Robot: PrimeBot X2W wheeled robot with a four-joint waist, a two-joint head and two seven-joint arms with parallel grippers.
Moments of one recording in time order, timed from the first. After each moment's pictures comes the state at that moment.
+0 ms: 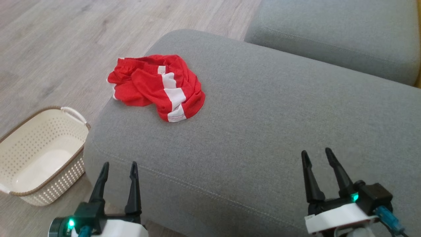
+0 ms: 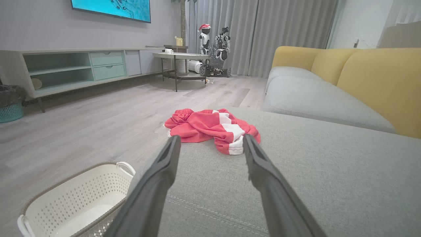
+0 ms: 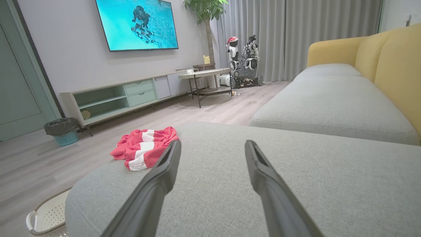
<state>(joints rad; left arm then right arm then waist) 0.19 0.06 -0.17 0.00 -0.06 0.10 -0.26 0.06 -0.05 0.18 0.24 0.11 0.13 -0.25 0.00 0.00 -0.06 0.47</state>
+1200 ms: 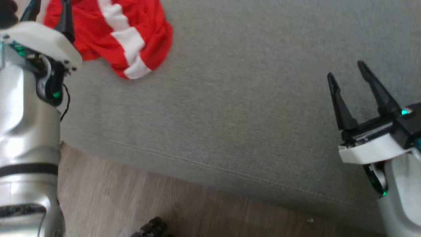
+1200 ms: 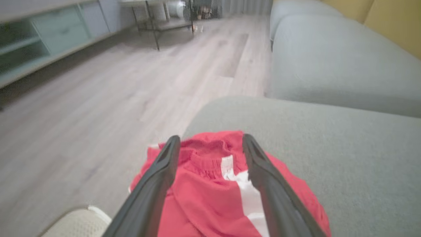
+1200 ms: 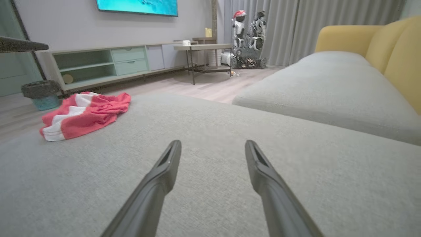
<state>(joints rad) -0.86 0.19 -0.02 0.73 -0.25 -0.12 -0.04 -0.28 -0.33 0.25 0.20 0.06 0.13 -0.25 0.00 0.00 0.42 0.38</state>
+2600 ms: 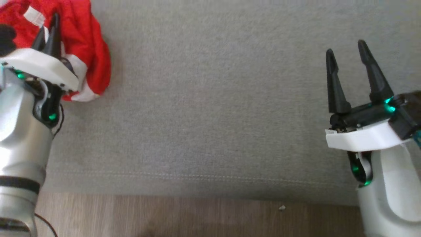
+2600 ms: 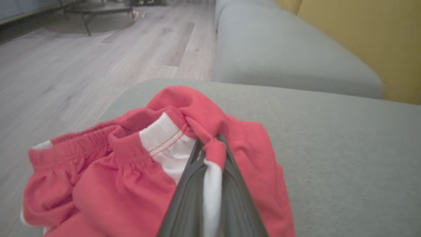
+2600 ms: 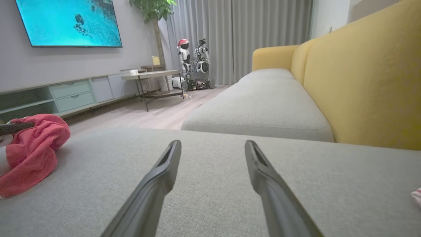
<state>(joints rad) -0.86 0.36 -0.41 0.86 -0.64 -0.13 -0.24 -0.34 -0.18 0.19 0.16 0.07 0.13 -0.26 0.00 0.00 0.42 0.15</state>
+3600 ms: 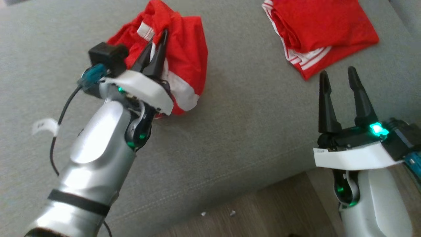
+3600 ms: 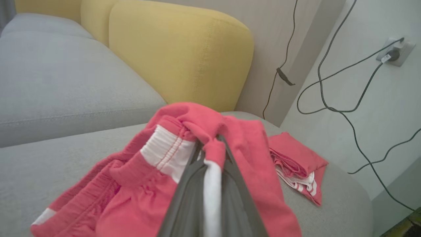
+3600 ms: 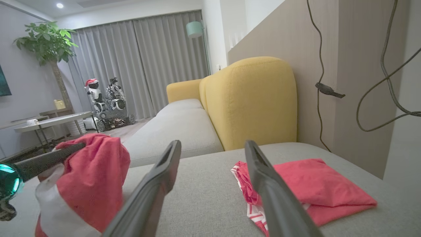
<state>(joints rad) -0.70 0.15 -0.55 0.51 -0.57 -0.02 -0.21 -0.22 -0.07 0.17 0.12 0.17 0.13 -0.26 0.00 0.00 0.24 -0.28</state>
